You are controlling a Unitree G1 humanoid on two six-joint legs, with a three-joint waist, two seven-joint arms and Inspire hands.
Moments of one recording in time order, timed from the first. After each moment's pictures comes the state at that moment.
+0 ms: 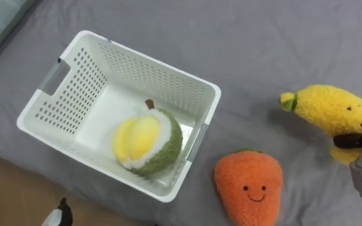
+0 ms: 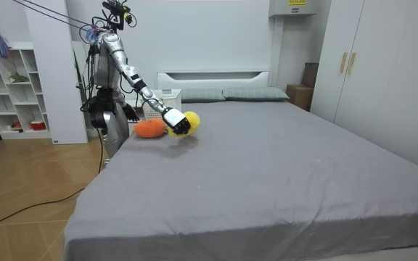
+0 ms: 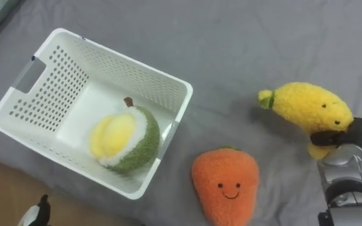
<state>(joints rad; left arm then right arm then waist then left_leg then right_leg) 0.06 0.26 -0.12 1.00 0.28 0.00 0.35 -0.52 -0.54 0.04 1.27 0.01 -0.02 -0.45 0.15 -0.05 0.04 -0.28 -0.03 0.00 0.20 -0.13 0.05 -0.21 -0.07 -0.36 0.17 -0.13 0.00</state>
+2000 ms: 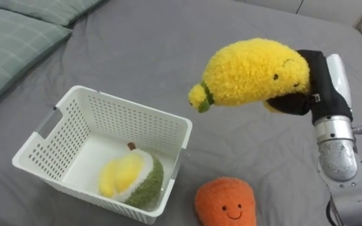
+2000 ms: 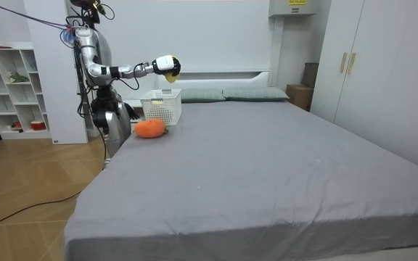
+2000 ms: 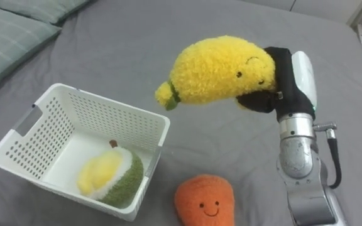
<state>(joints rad) 0.21 0.18 0.11 0.96 0.39 0.05 0.38 -0.08 -0.38 0.02 -0.02 -0.32 0.00 -0.18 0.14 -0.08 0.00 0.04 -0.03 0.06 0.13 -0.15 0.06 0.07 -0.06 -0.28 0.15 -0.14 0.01</state>
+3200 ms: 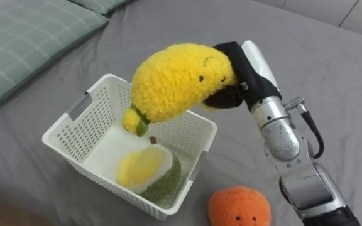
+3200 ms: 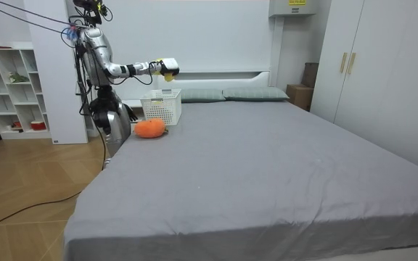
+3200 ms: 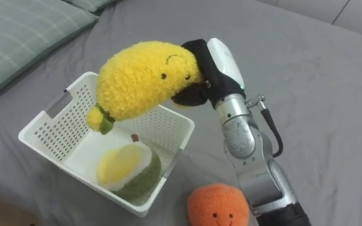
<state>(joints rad) 0.15 0.17 0.07 0.94 0.41 0.09 0.33 -0.25 -0.26 0.28 0.00 -0.40 0.09 -0.04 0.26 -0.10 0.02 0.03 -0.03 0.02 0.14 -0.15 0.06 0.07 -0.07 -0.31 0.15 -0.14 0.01</state>
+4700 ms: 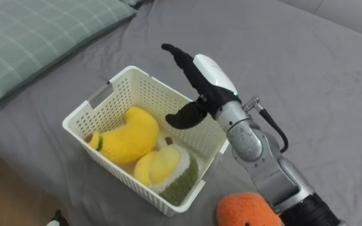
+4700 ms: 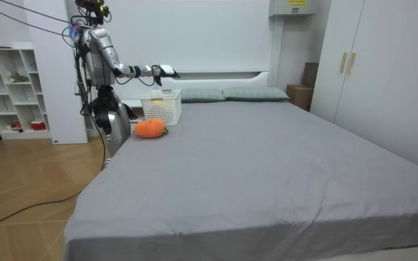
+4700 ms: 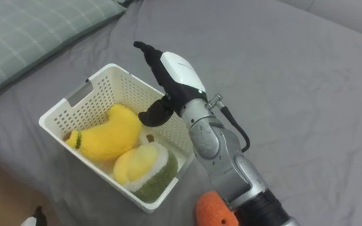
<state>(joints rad) 0.10 0.18 0.02 0.93 0.47 0.09 0.37 -0.34 -0.22 0.45 0.12 -0.47 0.09 -0.01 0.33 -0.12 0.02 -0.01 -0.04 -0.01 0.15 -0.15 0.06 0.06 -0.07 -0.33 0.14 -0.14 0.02</state>
